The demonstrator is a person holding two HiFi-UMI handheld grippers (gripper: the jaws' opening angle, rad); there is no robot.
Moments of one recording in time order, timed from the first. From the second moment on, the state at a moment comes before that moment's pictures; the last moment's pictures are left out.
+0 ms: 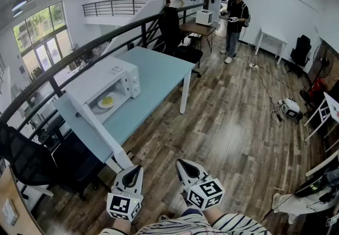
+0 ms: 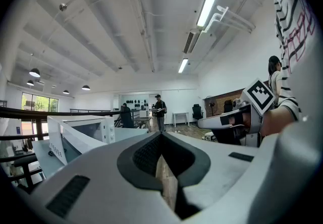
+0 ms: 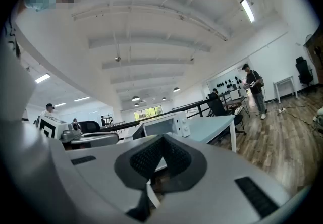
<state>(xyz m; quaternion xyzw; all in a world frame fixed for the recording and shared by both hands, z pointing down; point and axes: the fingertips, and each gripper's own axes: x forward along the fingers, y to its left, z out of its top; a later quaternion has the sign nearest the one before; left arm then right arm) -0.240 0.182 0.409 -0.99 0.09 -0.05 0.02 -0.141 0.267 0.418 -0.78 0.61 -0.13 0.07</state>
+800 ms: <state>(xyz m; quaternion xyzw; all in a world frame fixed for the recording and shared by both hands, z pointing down) -0.129 0.171 0.453 -0.99 0.12 -0.08 -0.04 -0.021 0.225 0.452 -0.73 0.65 -0.18 0.07</state>
